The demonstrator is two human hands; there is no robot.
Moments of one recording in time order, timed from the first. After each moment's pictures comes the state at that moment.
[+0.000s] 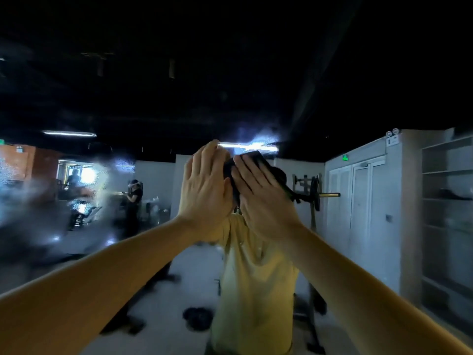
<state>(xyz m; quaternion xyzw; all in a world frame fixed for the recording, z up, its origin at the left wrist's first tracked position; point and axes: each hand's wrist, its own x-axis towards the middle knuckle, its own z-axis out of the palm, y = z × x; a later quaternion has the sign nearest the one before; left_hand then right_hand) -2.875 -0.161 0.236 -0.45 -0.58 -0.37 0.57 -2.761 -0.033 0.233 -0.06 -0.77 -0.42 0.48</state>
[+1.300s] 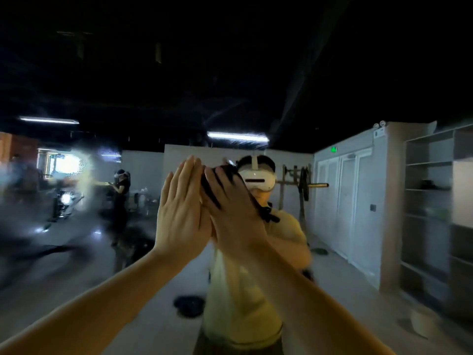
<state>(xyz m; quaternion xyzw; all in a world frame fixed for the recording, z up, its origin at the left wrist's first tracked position) -2.881 -0.174 0.169 -0.46 -0.60 -0.40 0.51 -2.790 -0.064 0.180 -0.06 -0.79 -0.37 0.49</state>
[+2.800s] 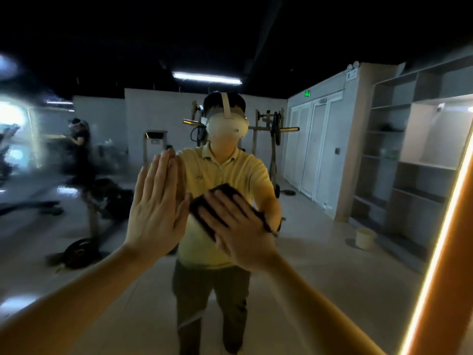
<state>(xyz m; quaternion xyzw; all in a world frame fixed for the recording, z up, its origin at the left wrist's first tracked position) -2.871 -0.175 0.054 -0.52 -0.62 -0.33 0.49 -2.707 -0.020 0.013 -0.05 -0.85 -0.33 0.41</state>
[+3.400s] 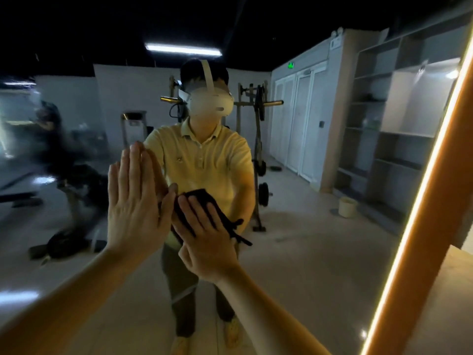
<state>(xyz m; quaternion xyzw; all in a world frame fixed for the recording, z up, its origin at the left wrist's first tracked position) -2.861 -0.159 0.018 -0.50 -0.66 -0.34 0.45 -2.741 -0.045 -0.065 -0.11 -0.86 -0.21 0.45</state>
